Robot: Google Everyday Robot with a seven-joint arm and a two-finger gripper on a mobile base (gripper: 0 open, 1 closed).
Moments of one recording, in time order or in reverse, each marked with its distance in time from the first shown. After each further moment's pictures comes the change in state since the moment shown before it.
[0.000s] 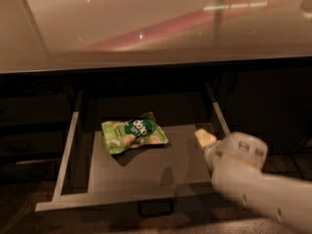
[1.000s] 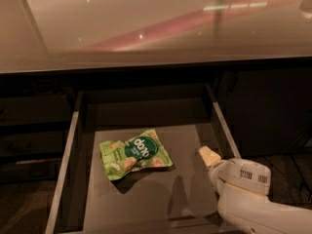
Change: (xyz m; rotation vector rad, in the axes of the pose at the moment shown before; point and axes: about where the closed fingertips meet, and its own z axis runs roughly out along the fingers) arm -0.011 0.048 -0.007 -0.008 0.032 -0.036
